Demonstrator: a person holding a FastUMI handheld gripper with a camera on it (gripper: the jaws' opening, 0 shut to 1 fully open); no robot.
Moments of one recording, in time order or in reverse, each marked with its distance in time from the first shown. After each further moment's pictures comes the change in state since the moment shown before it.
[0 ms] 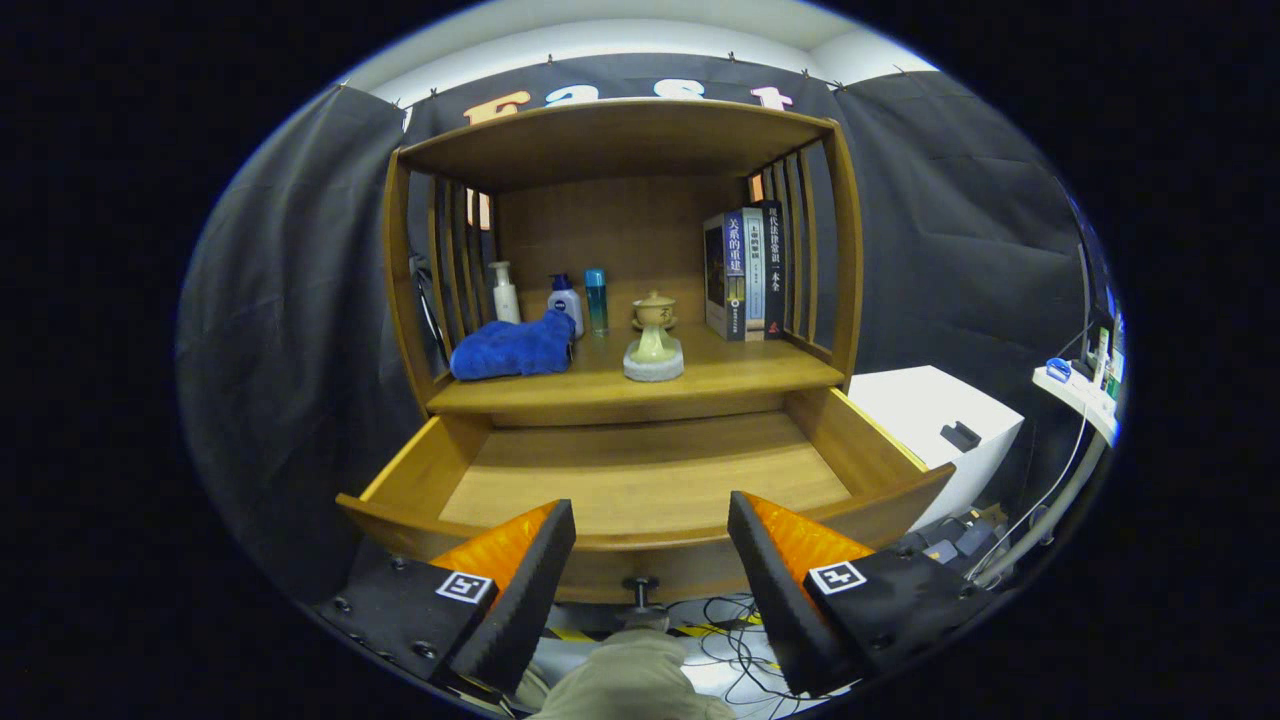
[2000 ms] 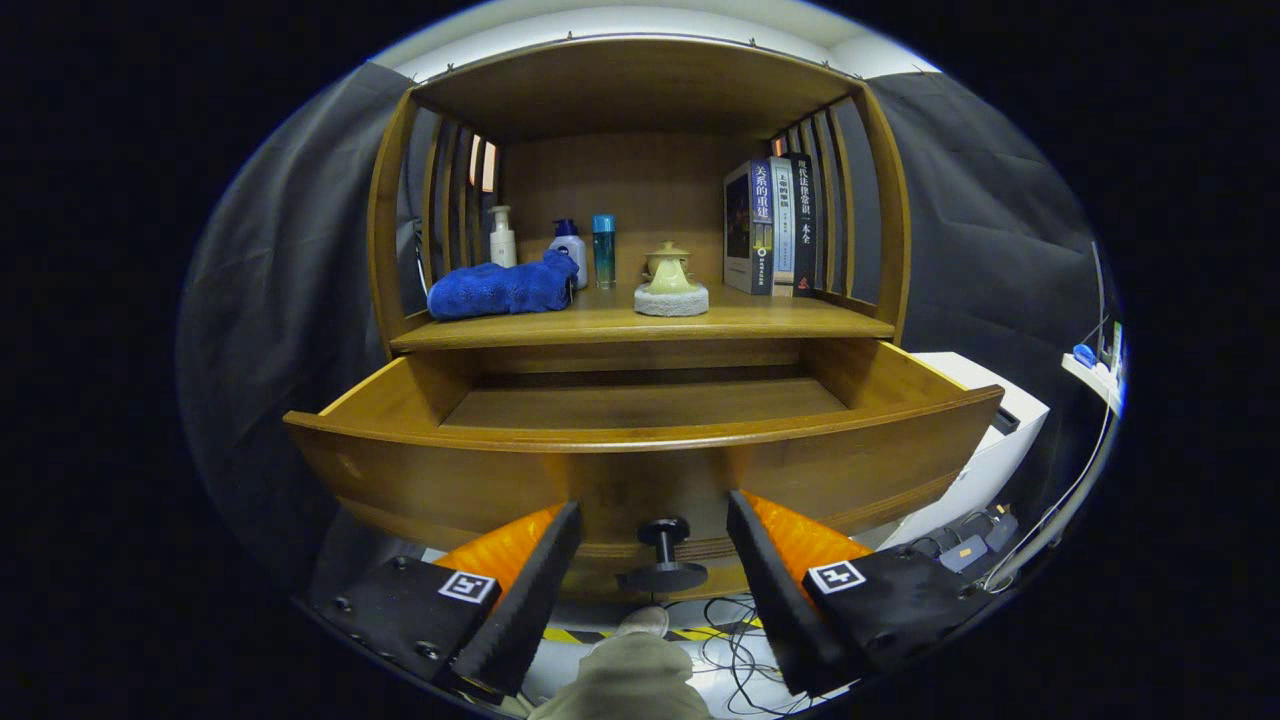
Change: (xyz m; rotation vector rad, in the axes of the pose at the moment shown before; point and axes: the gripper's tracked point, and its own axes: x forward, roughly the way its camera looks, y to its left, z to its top) arm 0.094 0.020 -0.049 -0.039 0.025 -0.015
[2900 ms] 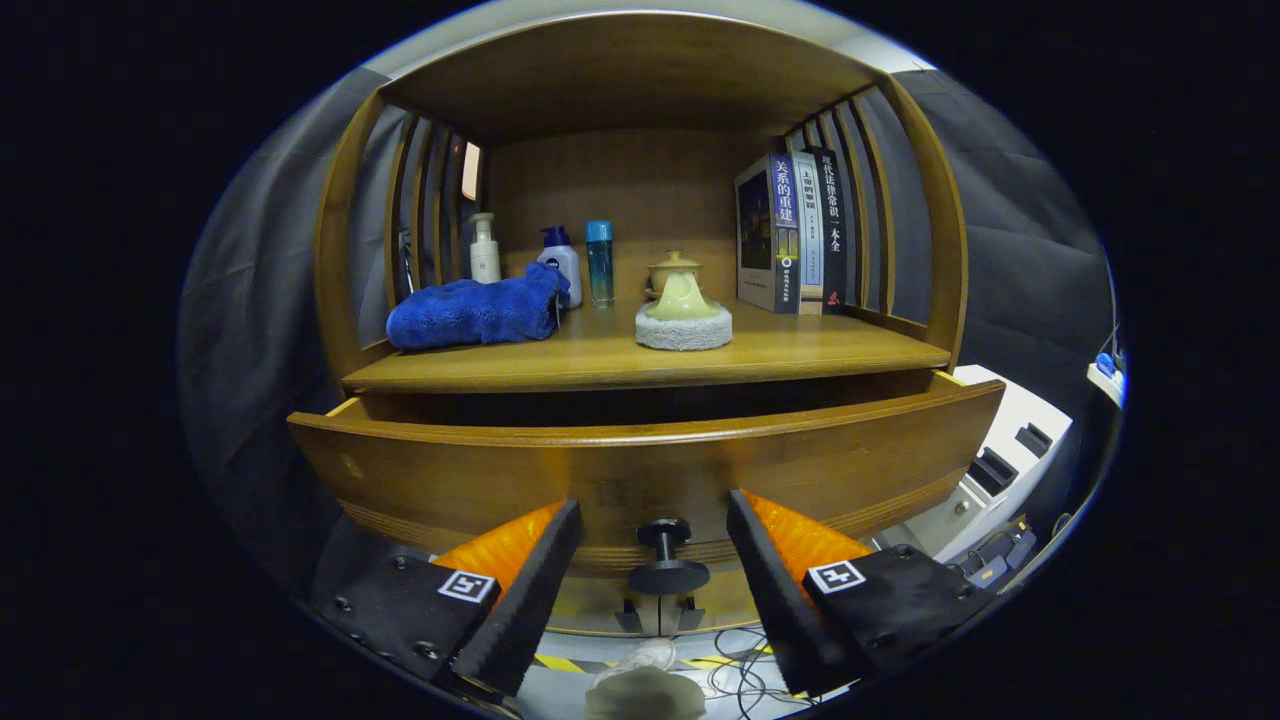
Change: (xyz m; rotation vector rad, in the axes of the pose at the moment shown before) arm 0.073 -0.001 0.031 0.014 -0.040 0.027
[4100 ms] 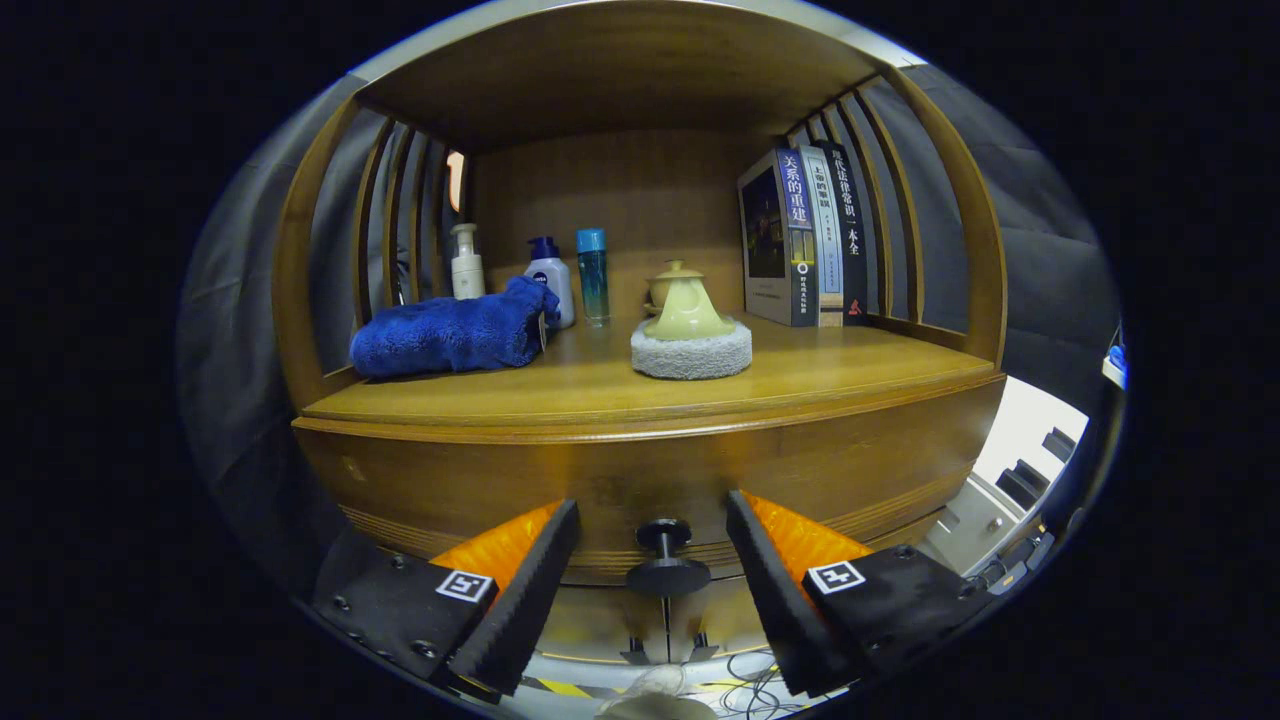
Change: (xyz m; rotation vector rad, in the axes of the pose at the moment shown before) arm 0.050 -0.003 0.017 0.019 -0.060 0.015
